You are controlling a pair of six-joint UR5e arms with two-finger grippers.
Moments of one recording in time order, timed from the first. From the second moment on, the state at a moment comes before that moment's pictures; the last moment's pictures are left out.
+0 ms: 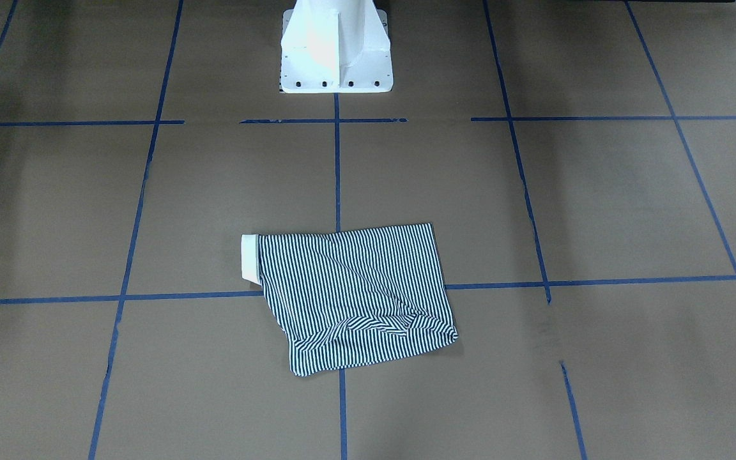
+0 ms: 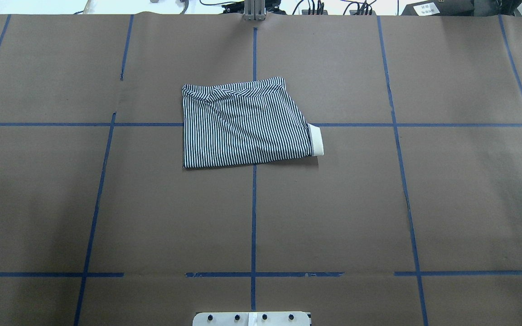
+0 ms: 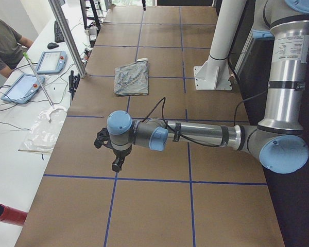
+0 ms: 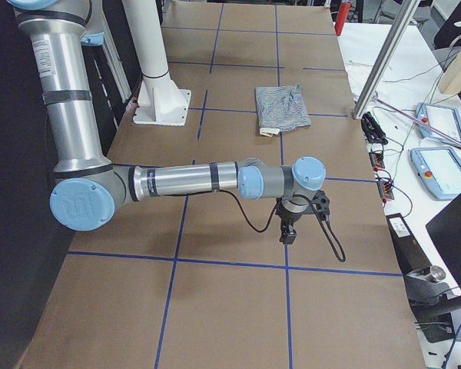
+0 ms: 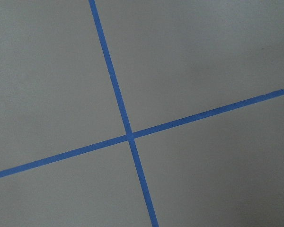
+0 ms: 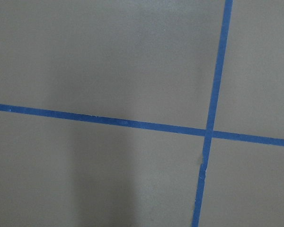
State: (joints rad) left arm -1.52 -1.60 -1.61 -1.74 -2.37 0.09; right arm 1.44 -1.42 1.54 -1.64 2.37 0.01
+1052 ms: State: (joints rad) left arm -1.52 -1.59 -1.60 -1.74 -2.37 0.08; right arm 1.43 -1.42 1.52 -1.64 2.37 0.01
